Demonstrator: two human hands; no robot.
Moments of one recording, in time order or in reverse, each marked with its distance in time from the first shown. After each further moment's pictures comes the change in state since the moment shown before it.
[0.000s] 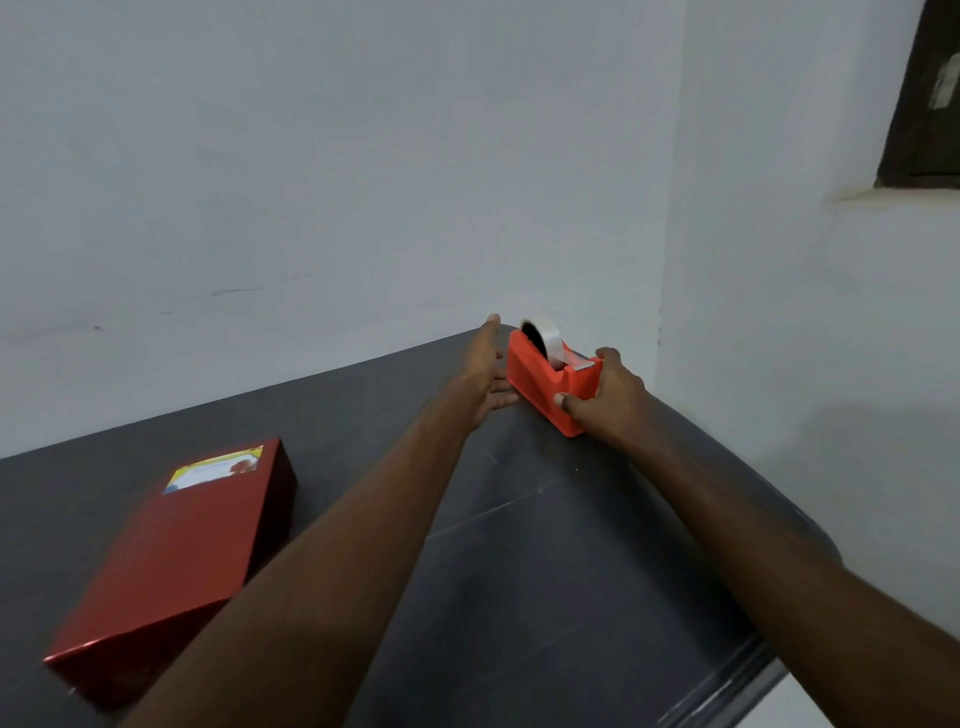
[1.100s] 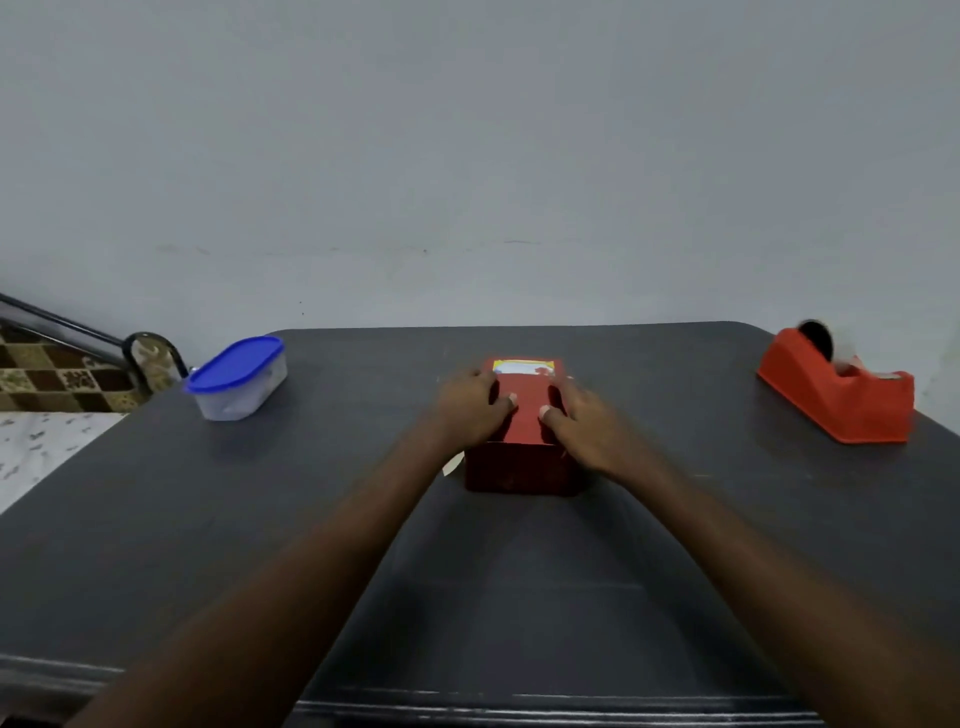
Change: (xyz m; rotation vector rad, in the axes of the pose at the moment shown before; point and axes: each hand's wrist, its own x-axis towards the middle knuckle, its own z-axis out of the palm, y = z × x) left_hand -0.211 -0.065 -0.287 1.181 0.492 0.207; right_hand -0.179 -0.199 0.169 -0.106 -0.478 -0.563
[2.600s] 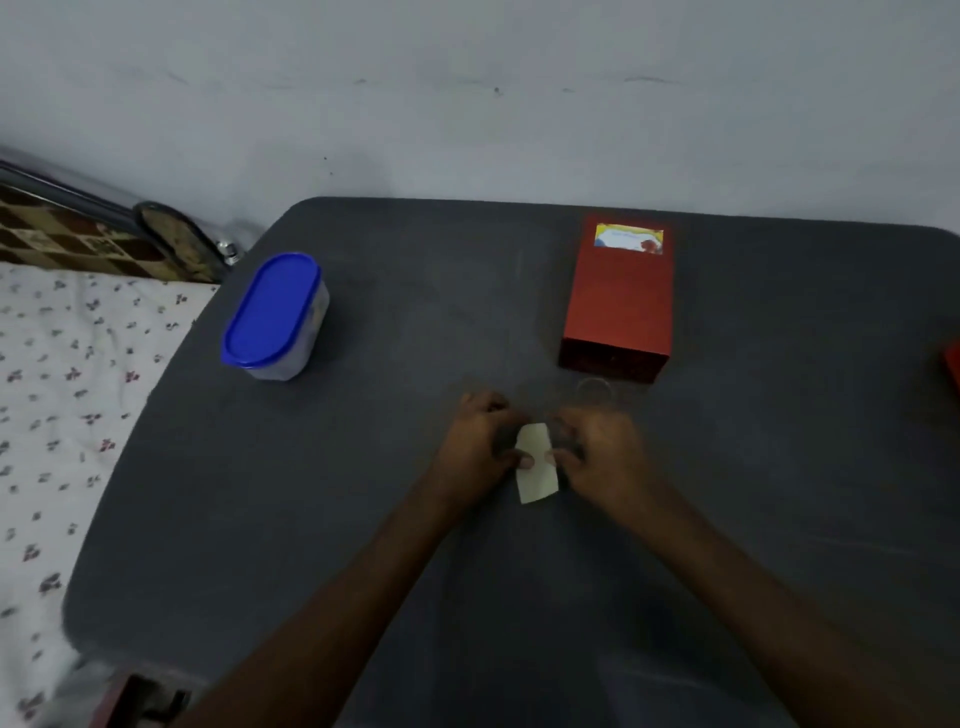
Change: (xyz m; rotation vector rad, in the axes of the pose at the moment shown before) left_hand -0.006 -0.080 -0.022 -0.217 -0.261 -0.153; right_hand 0.068 -0.054 0.037 -0.034 -0.331 -0.035
